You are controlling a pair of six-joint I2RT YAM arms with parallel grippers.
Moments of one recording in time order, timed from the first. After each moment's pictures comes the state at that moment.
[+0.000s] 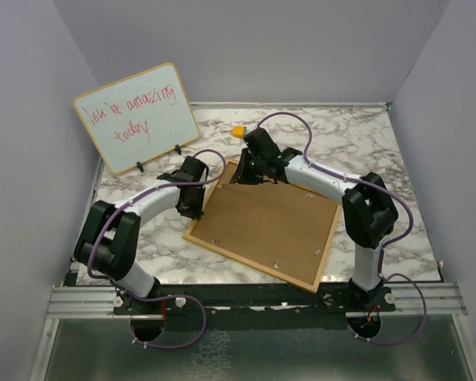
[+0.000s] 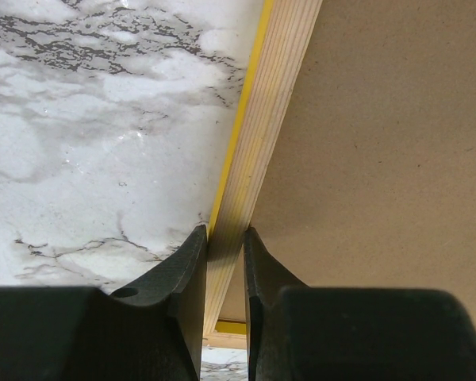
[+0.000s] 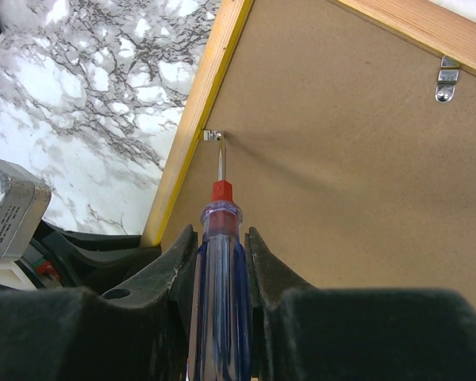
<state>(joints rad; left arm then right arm) -0.41 1.56 0.90 -0.57 0.00 -0.26 0.71 1.92 1.47 -0.39 -0.05 0.77</state>
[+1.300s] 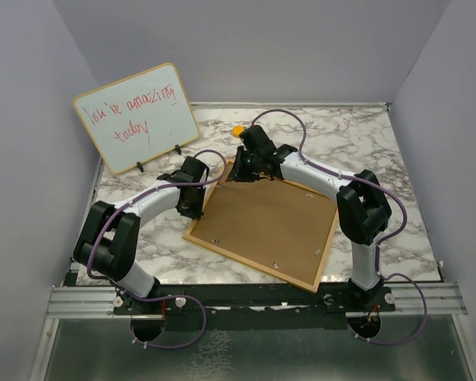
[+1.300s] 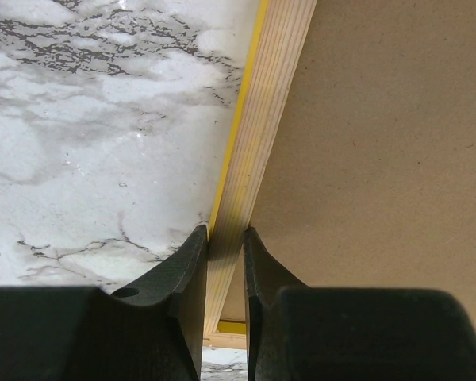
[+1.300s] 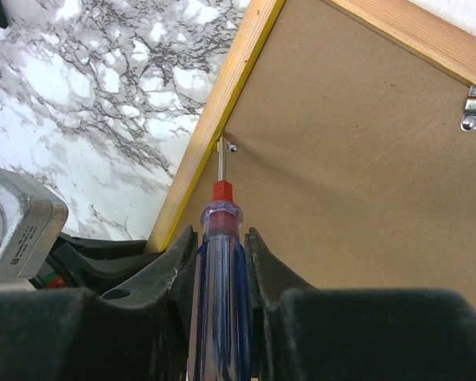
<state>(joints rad) -0.41 1.55 0.90 -0.56 -0.01 -0.25 0.71 1.98 1.55 -0.41 -0.07 0.73</state>
